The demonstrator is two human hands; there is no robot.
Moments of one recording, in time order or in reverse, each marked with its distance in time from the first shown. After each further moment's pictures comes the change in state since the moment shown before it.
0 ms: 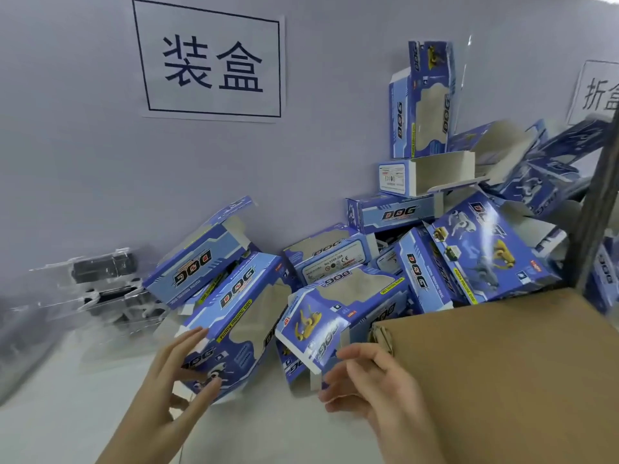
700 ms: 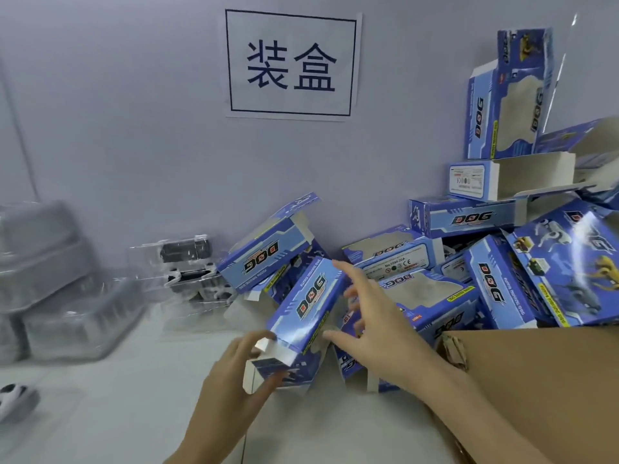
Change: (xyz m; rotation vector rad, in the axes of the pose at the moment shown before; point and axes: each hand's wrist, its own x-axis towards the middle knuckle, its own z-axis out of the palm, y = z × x) left_hand -0.009 -0.025 0.006 0.316 0.115 0.060; right_hand 0.085 -0.017 0.066 -1.168 -0.393 -0.309
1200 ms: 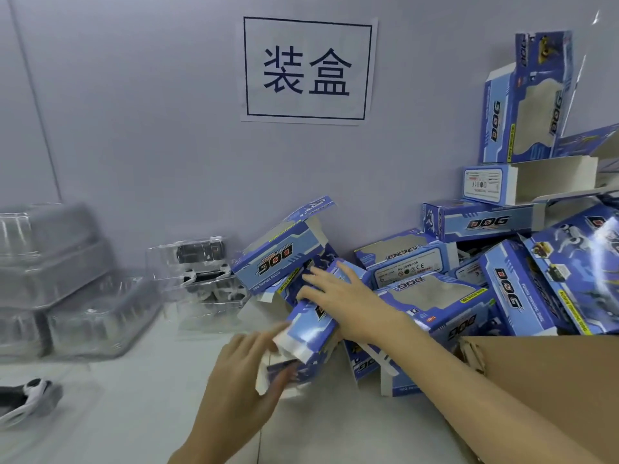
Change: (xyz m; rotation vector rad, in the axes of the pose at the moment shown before) left_hand 0.007 0.000 -0.012 0.101 0.076 0.225; right_hand 0.087 0.002 0.032 -0.832 -0.285 -0.382
